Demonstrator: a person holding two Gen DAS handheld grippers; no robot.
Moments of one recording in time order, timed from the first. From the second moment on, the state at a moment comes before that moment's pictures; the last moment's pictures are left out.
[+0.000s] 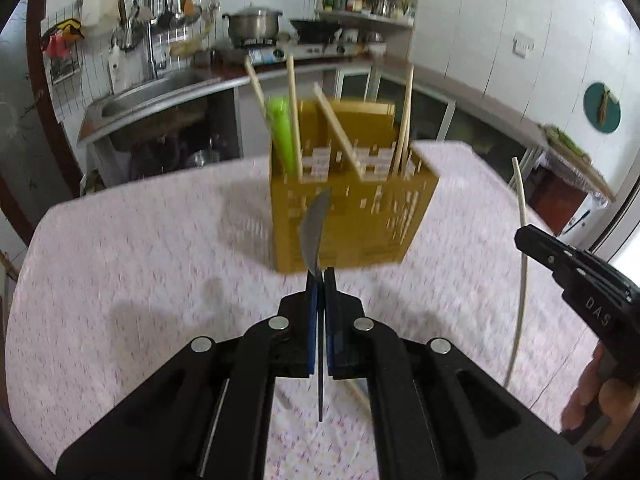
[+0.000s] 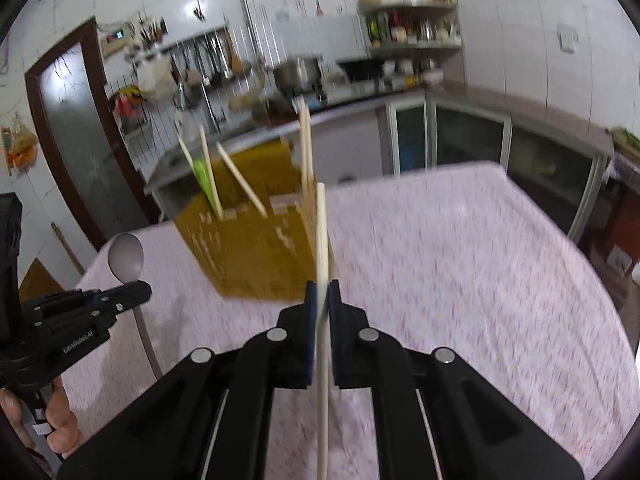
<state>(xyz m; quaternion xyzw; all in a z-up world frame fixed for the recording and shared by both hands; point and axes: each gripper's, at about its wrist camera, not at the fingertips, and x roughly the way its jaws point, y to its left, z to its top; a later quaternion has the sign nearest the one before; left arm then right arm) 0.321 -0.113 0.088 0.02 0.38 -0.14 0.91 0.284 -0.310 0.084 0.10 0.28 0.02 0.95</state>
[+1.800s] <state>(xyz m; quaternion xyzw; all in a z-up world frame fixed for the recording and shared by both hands) 0.357 -0.064 0.097 -0.01 0.38 -0.09 0.92 0.328 -0.292 0.062 0.06 0.29 0.03 0.95</state>
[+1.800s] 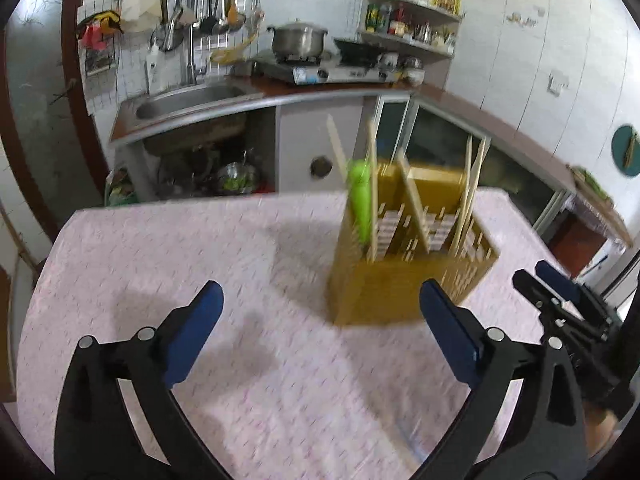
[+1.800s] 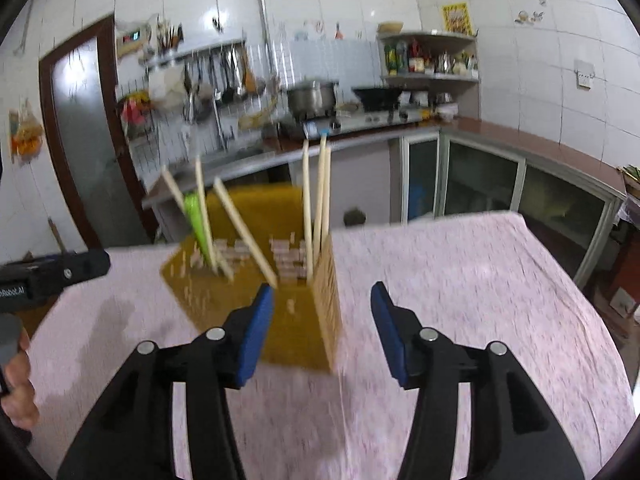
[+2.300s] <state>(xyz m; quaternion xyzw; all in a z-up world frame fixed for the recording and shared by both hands) 0.299 -0.013 -0.004 -0.01 0.49 -0.07 0.87 0.267 -0.227 -0.022 0.02 0.46 0.10 0.88</state>
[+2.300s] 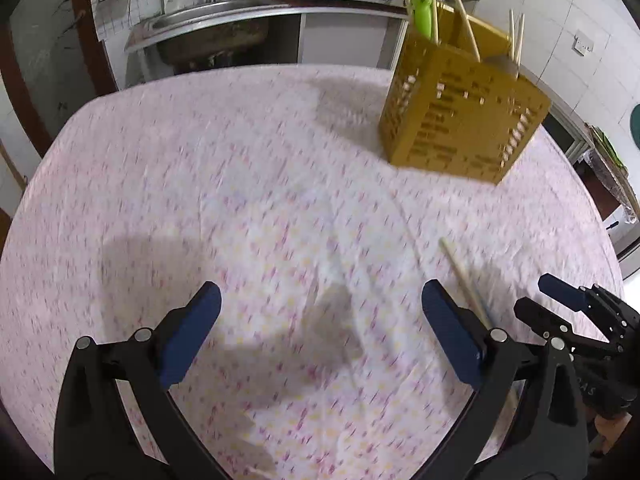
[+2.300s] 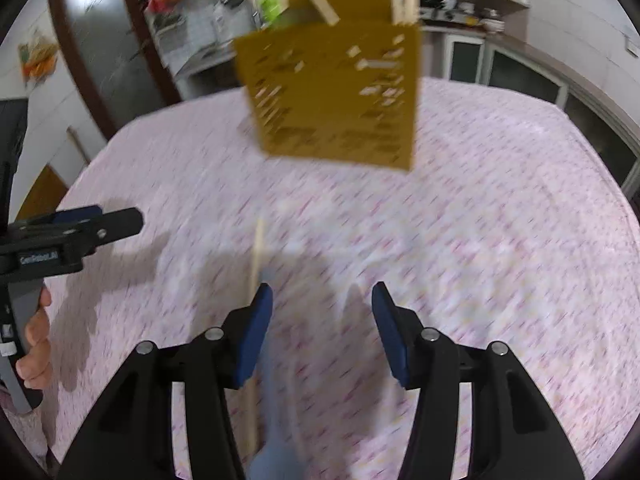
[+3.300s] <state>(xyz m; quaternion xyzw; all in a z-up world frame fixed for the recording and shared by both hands) 0.275 0.006 -0.024 0.00 0.50 -0.05 0.86 0.273 -0.218 -0.035 0.01 0.50 0.10 0.86</state>
